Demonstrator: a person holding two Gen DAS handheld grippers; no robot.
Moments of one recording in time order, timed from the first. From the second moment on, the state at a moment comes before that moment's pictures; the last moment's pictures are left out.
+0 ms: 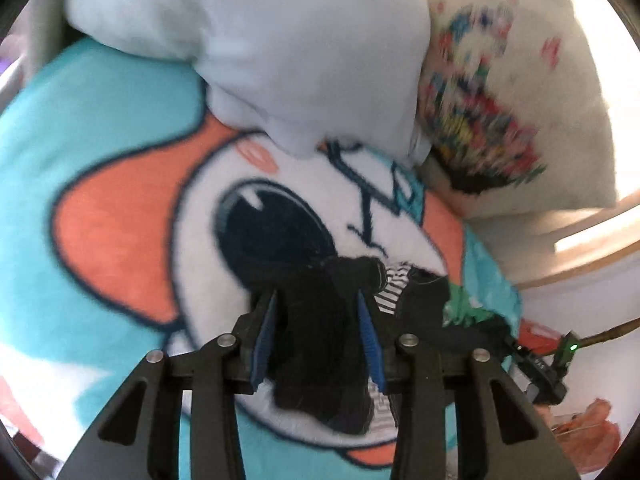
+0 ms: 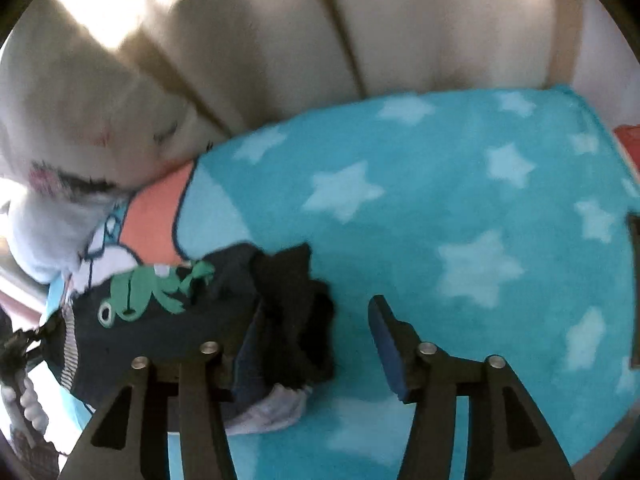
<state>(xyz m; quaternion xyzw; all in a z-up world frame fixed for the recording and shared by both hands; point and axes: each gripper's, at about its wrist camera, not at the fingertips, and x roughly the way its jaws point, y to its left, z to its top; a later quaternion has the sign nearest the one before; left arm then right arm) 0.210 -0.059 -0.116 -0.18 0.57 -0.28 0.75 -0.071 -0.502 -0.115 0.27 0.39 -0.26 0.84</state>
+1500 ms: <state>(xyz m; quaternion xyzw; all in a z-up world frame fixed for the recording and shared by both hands) 0.063 -0.035 -0.034 -0.05 0.51 -0.10 0.85 -0.051 -0.345 -0.126 0.20 0.42 -0.13 0.88</state>
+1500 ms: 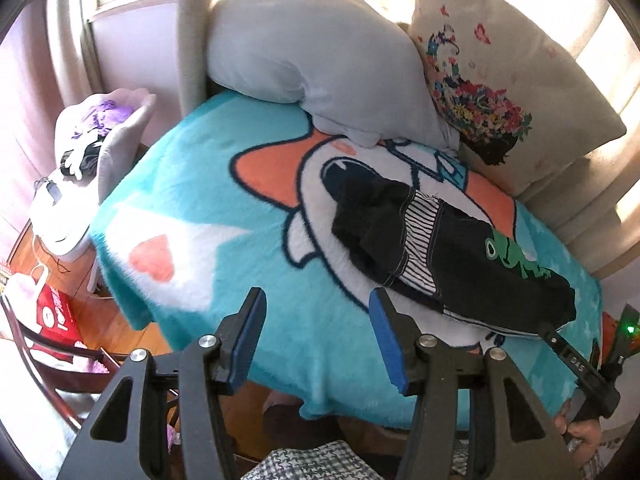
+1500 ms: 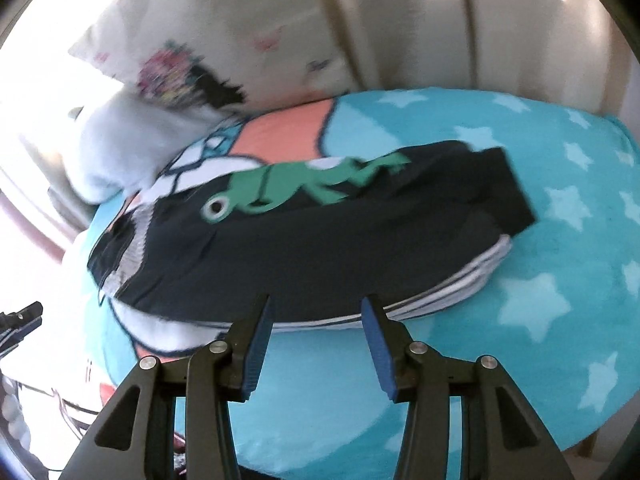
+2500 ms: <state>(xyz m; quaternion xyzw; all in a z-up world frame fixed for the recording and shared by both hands) 0.134 0.047 -0.058 -0.05 0.54 -0.12 0.83 -0.014 -0.356 -0.096 0.18 0.41 -0.28 0.85</state>
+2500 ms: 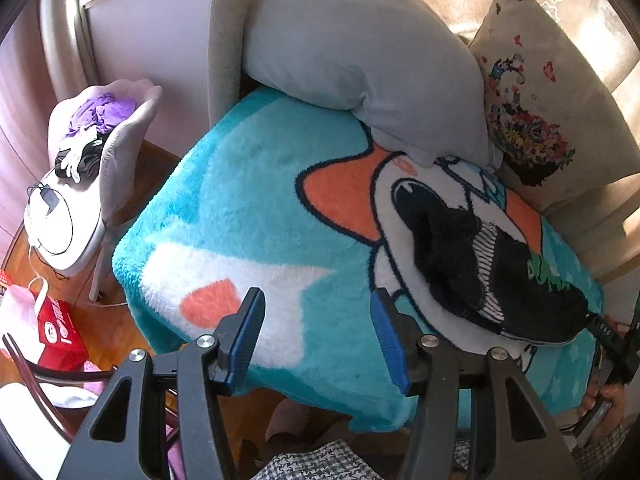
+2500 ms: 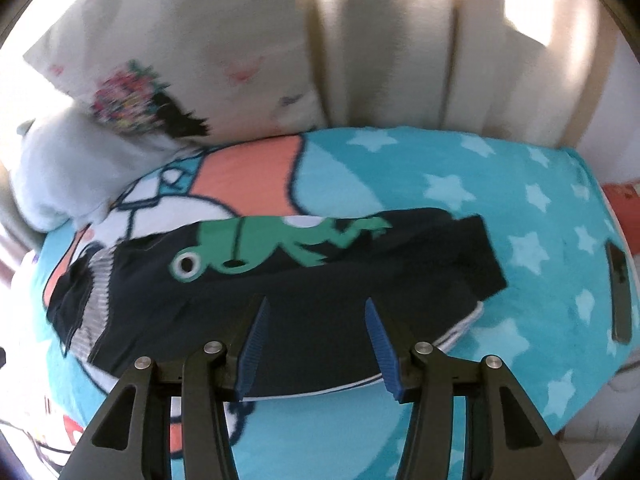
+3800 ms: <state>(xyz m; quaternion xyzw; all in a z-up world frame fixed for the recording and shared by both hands) 0.114 -0.370 -0.055 0.10 0.58 -0.48 0.65 -0.086 -0.470 -0.145 0.37 0.37 -0.23 0.82</state>
